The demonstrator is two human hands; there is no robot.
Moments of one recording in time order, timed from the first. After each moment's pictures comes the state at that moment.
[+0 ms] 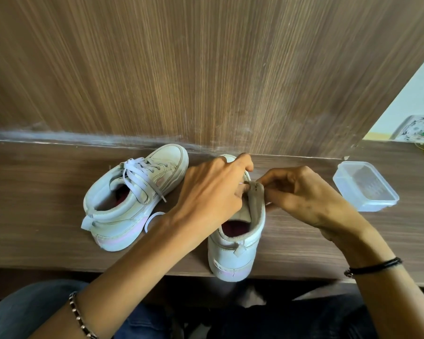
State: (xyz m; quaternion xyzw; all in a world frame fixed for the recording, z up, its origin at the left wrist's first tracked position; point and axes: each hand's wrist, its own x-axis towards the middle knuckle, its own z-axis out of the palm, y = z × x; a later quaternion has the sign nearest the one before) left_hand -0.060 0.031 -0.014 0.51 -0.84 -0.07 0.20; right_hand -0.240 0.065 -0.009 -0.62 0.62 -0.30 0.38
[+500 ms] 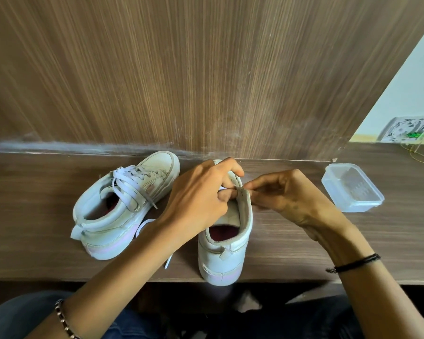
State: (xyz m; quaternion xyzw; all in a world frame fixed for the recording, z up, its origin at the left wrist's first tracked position) left_hand -0.055 0.026 -0.019 0.49 -0.82 -0.18 0.23; right_hand -0.246 0.063 -0.012 -0.58 0.56 -0.37 0.46
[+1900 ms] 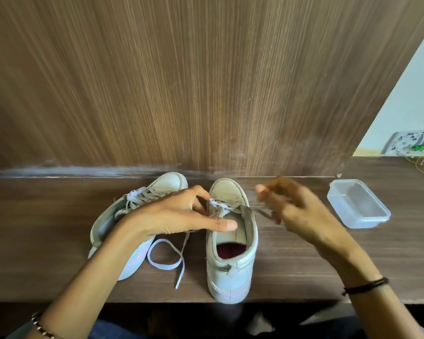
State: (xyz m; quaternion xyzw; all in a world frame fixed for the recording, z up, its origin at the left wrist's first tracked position) left_hand -0.002 -0.003 -0.008 0.50 -0.73 -0.47 0.08; right_hand -0.248 0.062 -0.012 -0.59 0.61 -0.39 0.35
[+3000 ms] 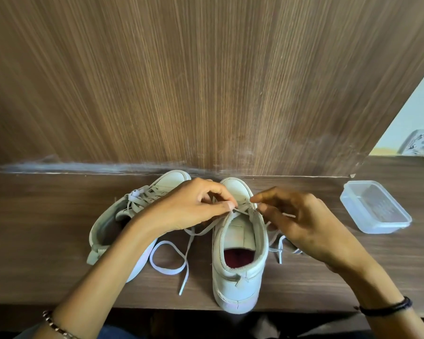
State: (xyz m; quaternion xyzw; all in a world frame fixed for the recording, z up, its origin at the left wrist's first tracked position) left_hand -0.011 -0.014 -0.010 0.41 -0.78 -0.43 0.18; right_hand -0.242 0.062 -0.021 -0.66 0.57 -0.36 0.33
